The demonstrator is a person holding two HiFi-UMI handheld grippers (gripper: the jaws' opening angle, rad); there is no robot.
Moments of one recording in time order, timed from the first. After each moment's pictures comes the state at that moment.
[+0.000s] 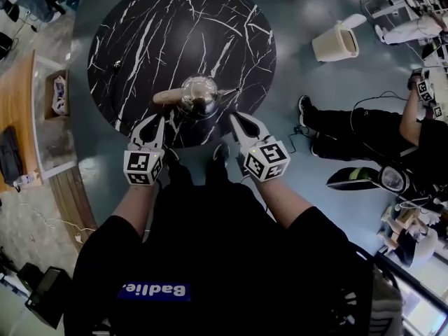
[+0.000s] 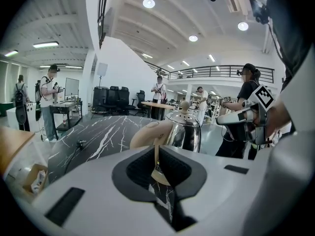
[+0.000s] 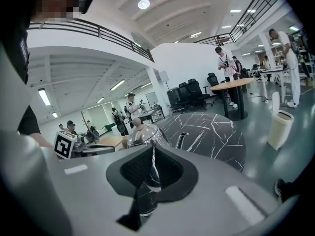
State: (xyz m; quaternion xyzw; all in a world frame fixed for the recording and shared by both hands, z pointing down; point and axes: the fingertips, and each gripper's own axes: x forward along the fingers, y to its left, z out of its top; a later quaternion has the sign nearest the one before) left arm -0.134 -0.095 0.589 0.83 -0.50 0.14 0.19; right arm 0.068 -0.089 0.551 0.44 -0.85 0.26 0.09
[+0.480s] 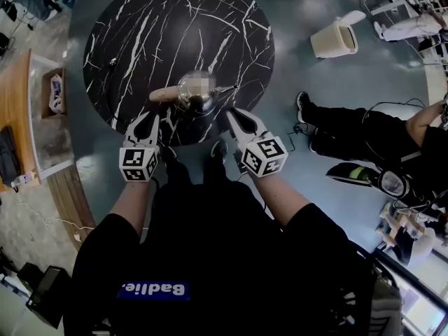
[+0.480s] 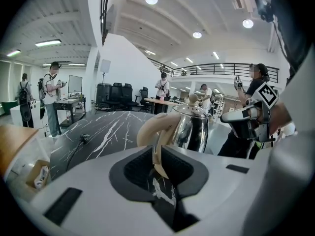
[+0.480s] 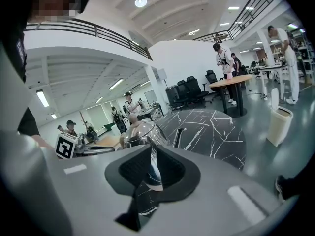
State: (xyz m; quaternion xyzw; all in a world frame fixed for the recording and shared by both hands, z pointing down) left arm -0.145 -0.099 0.608 0.82 -0.51 0.15 0.20; right arm 0.070 -0.094 0.563 0.44 -0.85 0.27 0.09
